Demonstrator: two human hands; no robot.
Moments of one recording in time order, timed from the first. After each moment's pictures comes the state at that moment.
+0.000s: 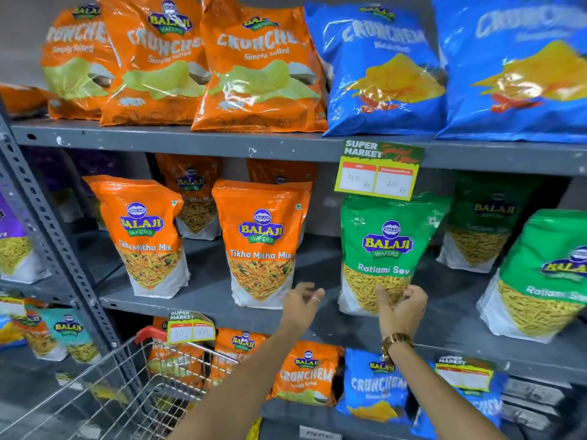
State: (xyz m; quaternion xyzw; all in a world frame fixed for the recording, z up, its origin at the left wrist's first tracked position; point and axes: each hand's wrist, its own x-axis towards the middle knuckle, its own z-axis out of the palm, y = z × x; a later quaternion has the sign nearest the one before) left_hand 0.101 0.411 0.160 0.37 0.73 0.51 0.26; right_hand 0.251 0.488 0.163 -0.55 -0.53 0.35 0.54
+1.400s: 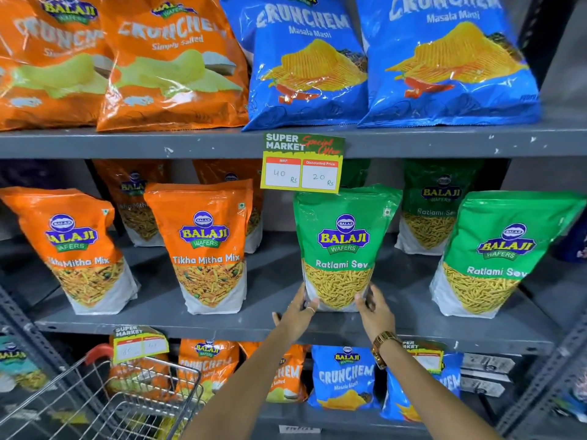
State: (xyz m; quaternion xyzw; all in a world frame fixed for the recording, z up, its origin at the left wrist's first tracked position) left_hand 0.155 0.468 0.121 0.42 0.76 0.36 0.34; right_hand 0.309 0.526 0.136 -0.55 -0.61 0.44 0.35
